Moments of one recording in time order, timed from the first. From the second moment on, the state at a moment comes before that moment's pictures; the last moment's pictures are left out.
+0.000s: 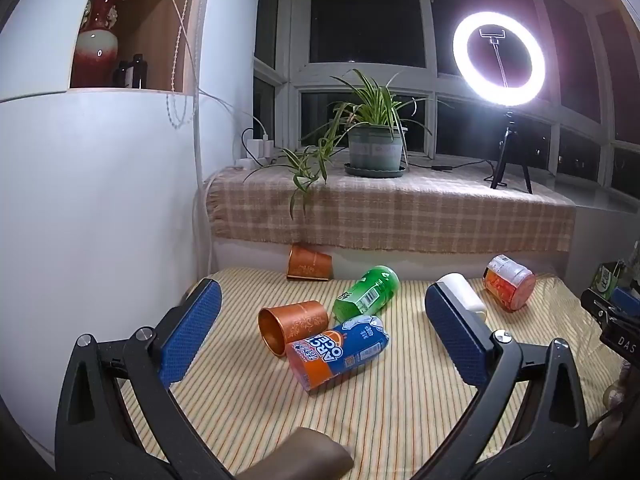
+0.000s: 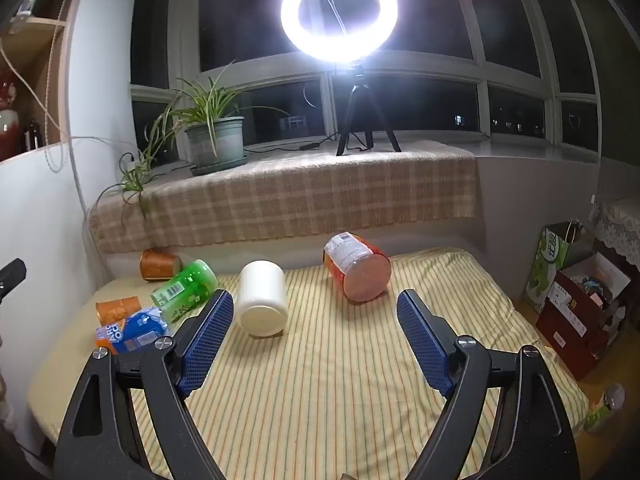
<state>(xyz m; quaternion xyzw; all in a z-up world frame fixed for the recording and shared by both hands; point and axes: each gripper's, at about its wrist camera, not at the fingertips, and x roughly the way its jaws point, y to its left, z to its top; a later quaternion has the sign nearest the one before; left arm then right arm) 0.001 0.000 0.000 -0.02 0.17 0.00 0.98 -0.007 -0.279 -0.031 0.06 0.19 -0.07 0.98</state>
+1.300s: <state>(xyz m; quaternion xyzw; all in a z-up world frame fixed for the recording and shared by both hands) -0.001 0.005 0.011 0.00 0.16 0.00 0.99 -0.006 -0.277 -0.031 0.05 0.19 -0.07 0.98</state>
